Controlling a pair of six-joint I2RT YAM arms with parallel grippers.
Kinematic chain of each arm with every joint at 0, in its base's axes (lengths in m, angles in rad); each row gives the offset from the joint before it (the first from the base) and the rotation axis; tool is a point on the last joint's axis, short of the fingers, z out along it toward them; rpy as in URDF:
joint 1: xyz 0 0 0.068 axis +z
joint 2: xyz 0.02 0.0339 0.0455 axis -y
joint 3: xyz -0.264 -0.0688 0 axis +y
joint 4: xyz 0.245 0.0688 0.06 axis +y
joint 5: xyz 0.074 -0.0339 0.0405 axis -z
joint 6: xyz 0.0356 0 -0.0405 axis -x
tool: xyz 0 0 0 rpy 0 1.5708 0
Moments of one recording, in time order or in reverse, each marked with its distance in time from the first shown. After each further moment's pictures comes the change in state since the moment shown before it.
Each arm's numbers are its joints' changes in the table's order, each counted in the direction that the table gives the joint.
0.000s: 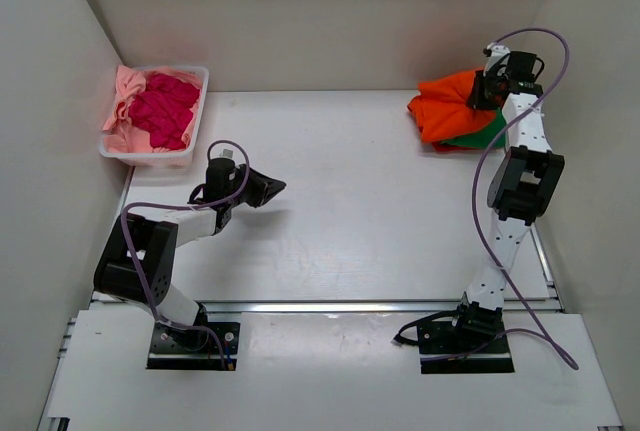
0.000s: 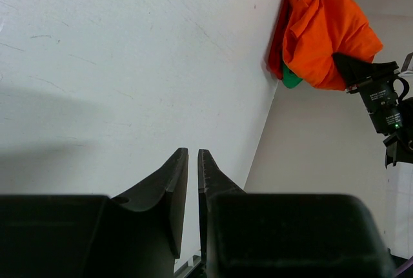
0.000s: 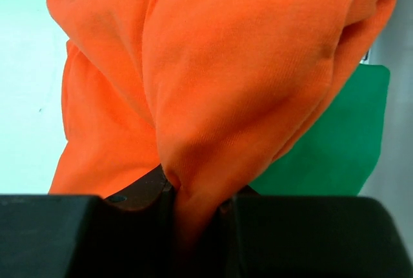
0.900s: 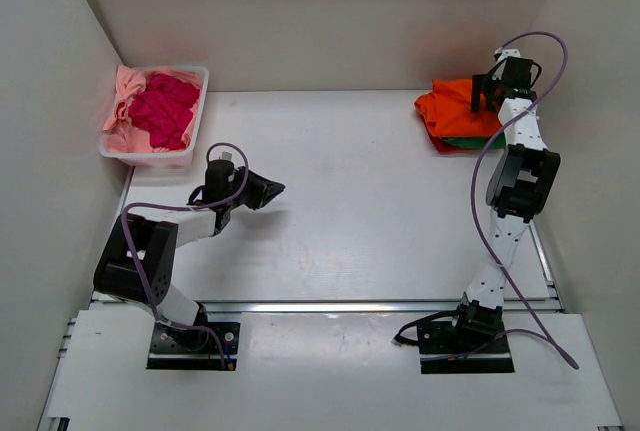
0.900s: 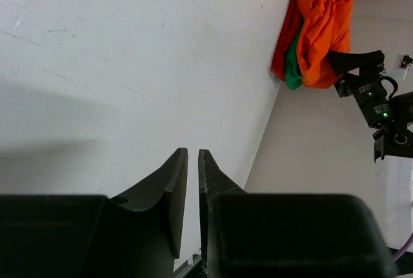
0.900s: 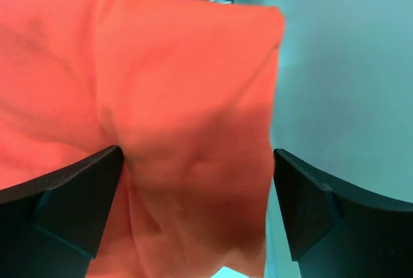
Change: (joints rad) left arm 0.008 0.000 0.015 0.003 0.004 0.006; right arm -0.002 -0.060 0.013 -0.139 0.390 0.012
